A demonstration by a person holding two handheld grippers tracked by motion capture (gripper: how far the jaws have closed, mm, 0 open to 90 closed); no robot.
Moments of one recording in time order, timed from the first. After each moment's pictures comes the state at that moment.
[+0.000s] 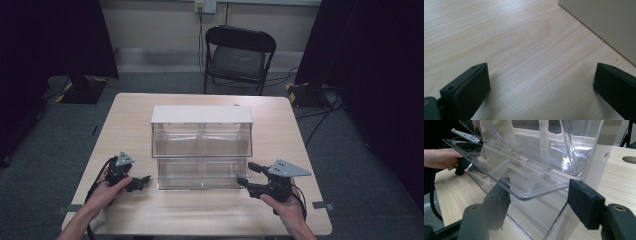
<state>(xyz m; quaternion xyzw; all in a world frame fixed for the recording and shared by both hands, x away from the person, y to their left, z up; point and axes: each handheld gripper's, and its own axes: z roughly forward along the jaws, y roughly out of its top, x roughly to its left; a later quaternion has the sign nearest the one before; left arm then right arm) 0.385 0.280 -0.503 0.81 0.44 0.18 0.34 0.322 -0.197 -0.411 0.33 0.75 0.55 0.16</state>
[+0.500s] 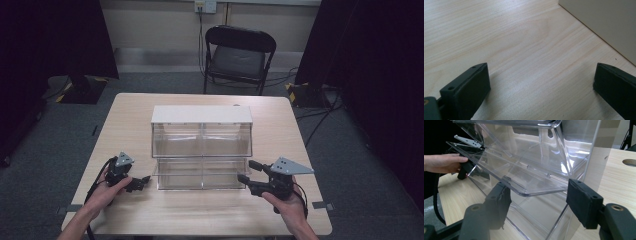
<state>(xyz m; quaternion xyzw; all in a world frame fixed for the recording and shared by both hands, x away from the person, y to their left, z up) 0.385 0.281 -0.503 0.81 0.44 0.19 0.34 0.324 -0.200 -0.404 0.33 0.74 0.56 0.15</state>
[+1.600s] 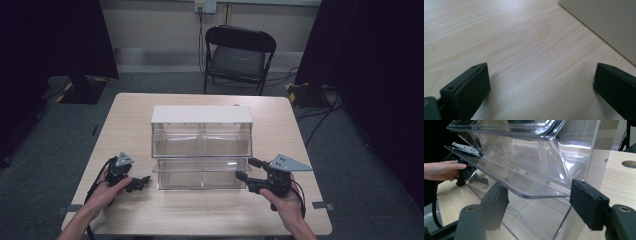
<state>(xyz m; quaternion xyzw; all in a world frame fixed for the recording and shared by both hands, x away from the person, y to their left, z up) 0.385 0.281 -0.503 0.81 0.44 0.19 0.34 0.330 -0.194 -0.402 0.35 0.73 0.57 0.15</state>
